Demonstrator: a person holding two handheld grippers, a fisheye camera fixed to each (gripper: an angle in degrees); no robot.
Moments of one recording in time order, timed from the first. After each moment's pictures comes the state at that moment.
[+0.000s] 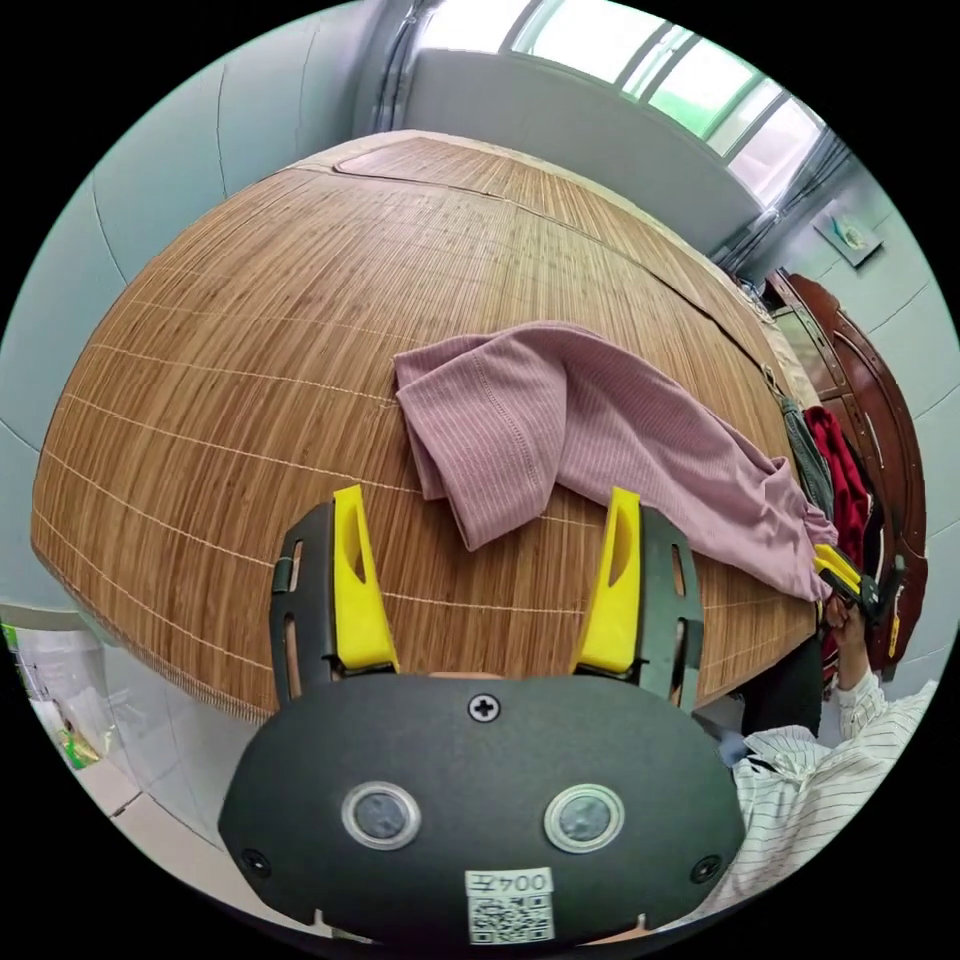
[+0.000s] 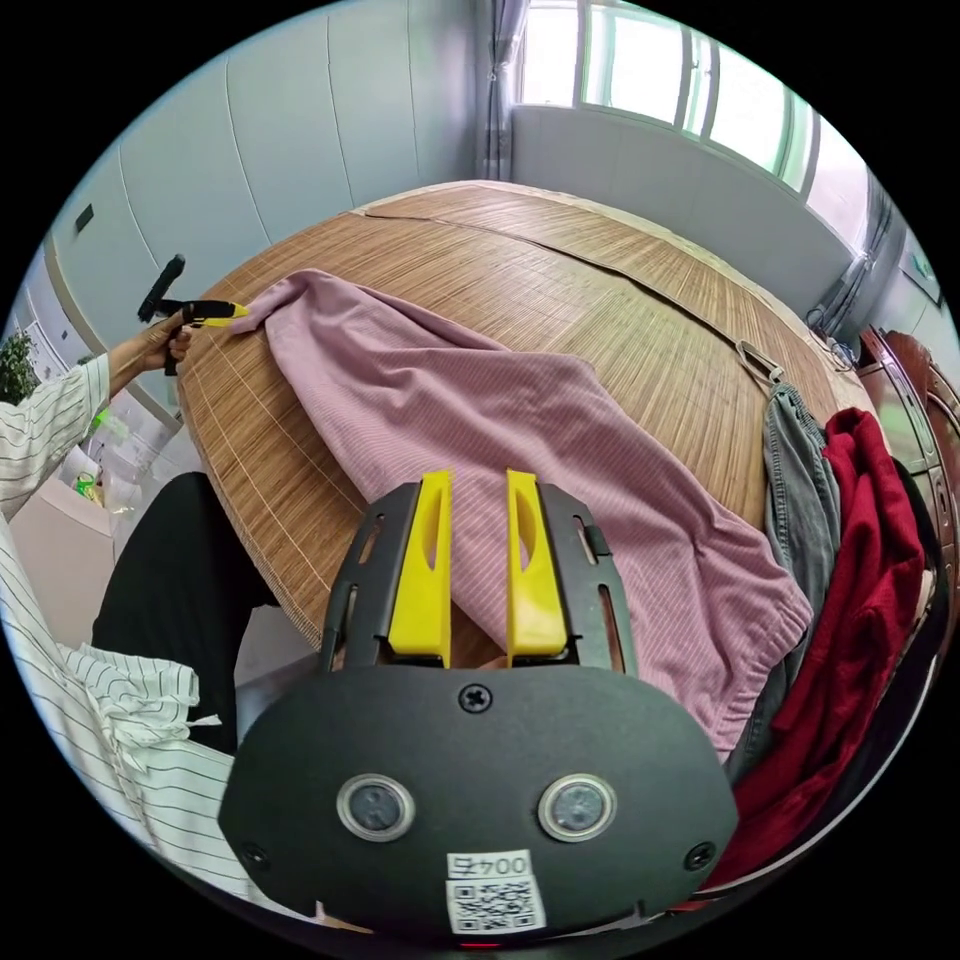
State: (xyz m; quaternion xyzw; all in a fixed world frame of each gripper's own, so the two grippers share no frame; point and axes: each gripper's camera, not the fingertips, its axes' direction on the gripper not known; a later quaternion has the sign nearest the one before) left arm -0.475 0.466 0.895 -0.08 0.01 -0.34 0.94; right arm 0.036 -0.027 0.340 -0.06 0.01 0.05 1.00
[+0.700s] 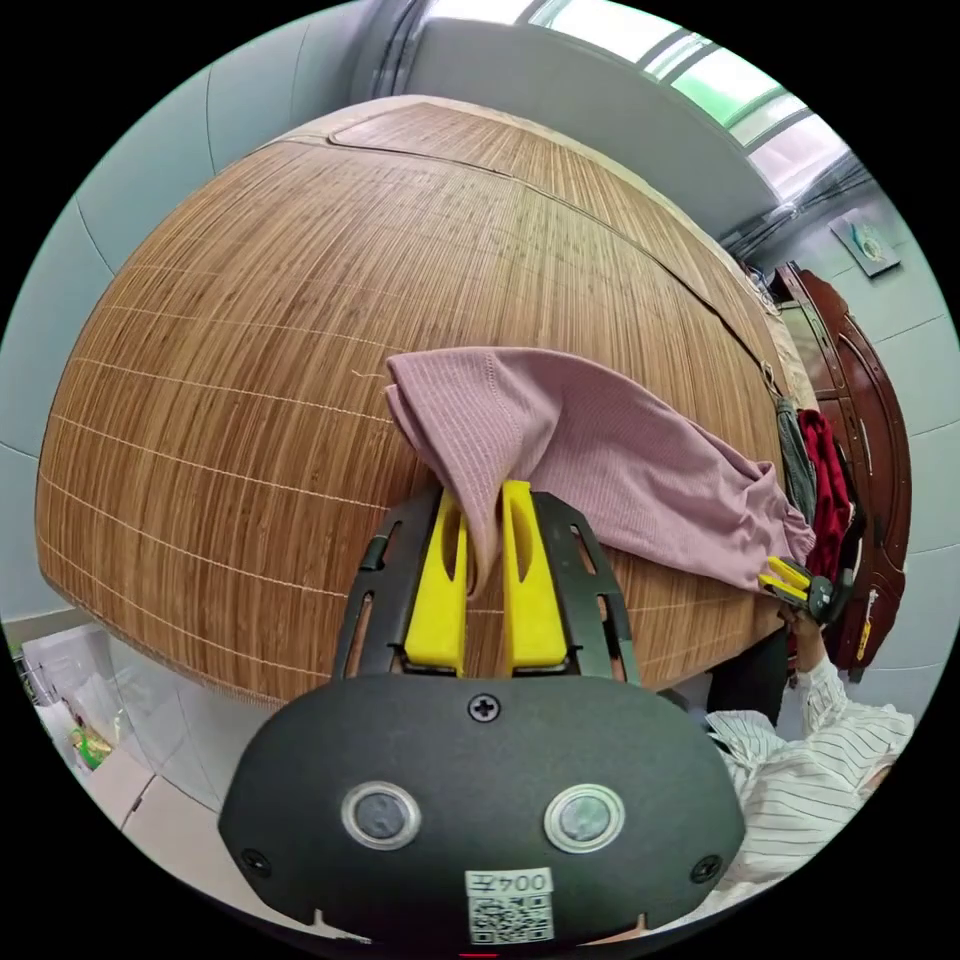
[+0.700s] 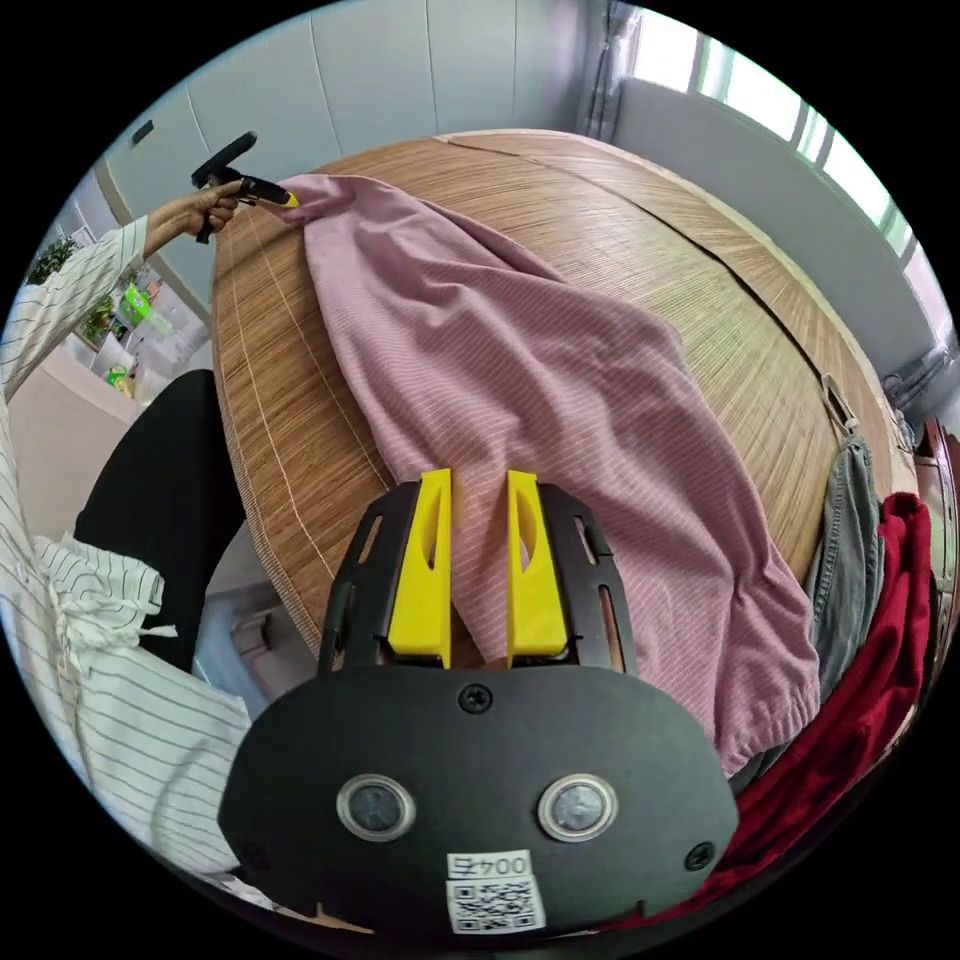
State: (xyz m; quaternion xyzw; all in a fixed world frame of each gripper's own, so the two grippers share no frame) left arm -0.560 0.388 0.822 -0.18 0.09 -0.36 0.91; right arm 0.009 -0.056 0.379 -0.16 -0.09 -0.09 0.98
